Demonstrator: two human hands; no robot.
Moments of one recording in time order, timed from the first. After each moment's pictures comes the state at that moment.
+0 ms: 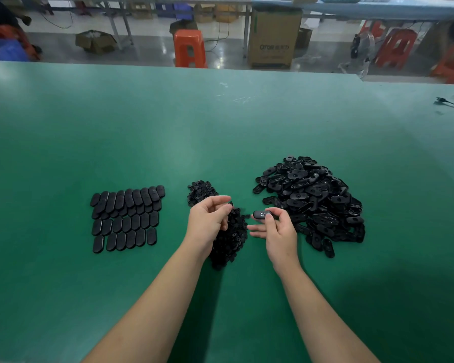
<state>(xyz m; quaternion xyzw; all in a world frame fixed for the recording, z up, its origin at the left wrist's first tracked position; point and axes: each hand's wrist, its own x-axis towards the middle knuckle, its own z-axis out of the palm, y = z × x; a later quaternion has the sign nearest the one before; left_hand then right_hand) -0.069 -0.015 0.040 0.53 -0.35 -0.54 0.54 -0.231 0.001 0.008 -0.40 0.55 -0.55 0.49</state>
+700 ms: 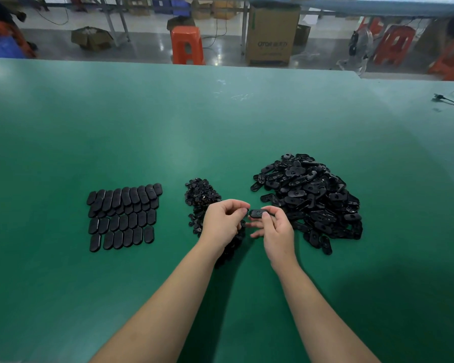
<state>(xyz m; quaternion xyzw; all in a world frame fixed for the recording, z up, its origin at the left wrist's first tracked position) -0.099 -0.011 0.046 0.59 -0.46 -0.50 0.44 -0.233 0.003 0.007 -0.42 0.56 -0.54 0.47</state>
